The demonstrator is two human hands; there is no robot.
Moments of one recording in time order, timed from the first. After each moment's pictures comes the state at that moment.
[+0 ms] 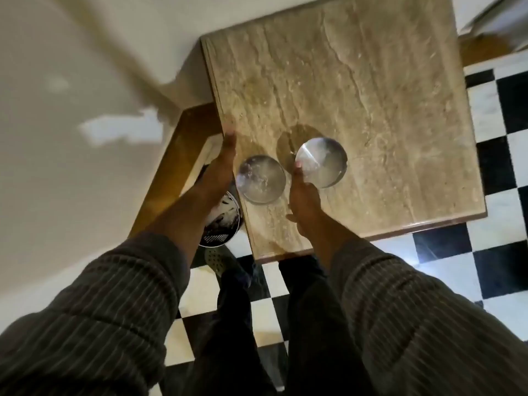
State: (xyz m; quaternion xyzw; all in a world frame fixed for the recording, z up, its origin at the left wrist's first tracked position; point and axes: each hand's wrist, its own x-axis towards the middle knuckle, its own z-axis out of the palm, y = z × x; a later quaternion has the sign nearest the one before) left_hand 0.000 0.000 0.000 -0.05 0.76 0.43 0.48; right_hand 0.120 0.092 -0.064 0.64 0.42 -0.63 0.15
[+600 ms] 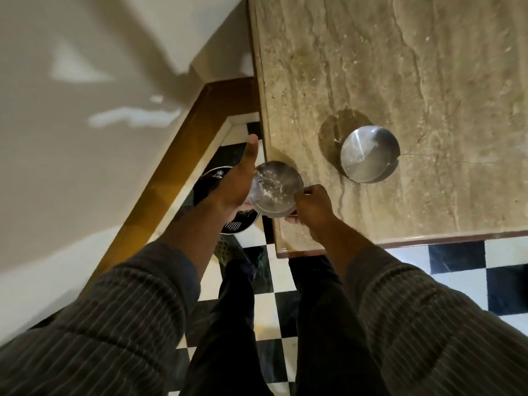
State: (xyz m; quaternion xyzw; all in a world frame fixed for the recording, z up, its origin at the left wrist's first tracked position) left_hand 0.003 -0.070 -0.034 -0.16 0.69 0.41 0.58; right_hand 0.114 0.032 -0.101 0.59 0.46 -0.63 0.19
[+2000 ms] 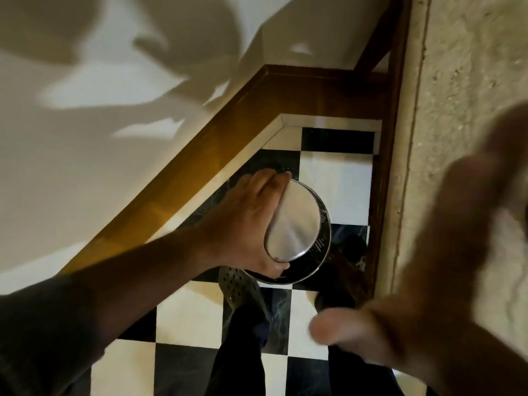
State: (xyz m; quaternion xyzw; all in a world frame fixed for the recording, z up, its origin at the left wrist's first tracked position) left_hand -0.042 -0.238 -0.227 0.40 0.84 0.16 0.32; right_hand 0.065 -0.073 -0.158 -0.05 0.96 -0.26 0.09
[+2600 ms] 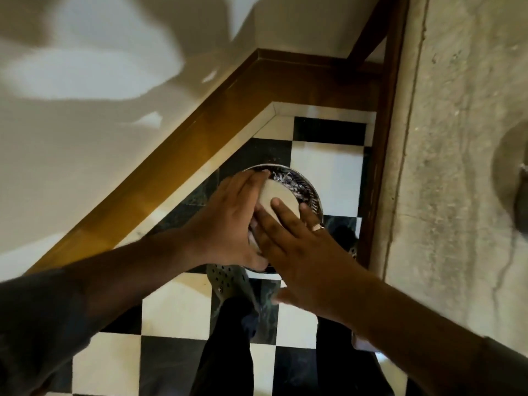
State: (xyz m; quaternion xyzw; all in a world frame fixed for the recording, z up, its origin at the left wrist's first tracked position) left_hand -0.019 -0.253 -0.247 0.34 0.86 0.19 0.34; right_hand 0.080 -0.090 -0.221 -0.24 0.93 -0.09 0.28
